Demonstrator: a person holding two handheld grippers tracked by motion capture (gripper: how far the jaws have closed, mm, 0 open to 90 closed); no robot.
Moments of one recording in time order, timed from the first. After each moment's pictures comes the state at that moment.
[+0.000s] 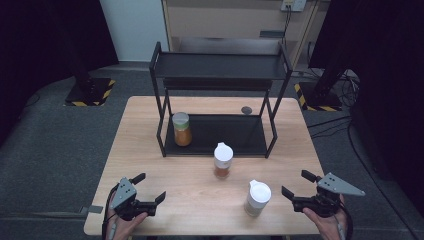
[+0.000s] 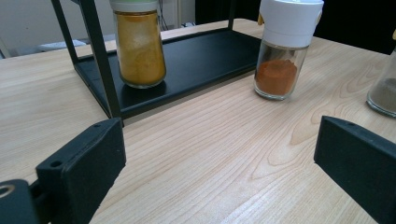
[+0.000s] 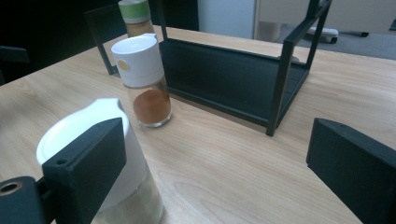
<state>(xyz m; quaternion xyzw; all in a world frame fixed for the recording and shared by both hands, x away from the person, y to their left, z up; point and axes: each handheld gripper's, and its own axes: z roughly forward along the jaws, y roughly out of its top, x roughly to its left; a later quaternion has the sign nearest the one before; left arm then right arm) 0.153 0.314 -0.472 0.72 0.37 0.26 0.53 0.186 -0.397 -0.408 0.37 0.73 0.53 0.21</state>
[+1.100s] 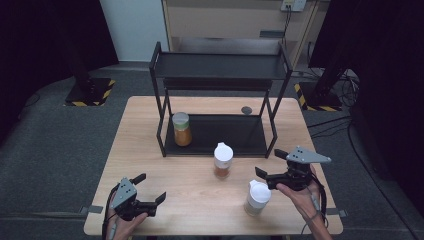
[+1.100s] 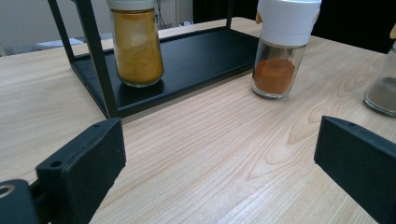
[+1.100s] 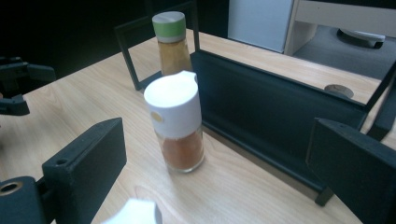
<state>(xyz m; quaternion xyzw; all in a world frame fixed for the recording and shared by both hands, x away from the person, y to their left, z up) 0.154 0.314 -0.472 0.72 0.37 0.26 0.53 0.249 -0.336 -0.364 0.33 0.76 0.53 0.17</state>
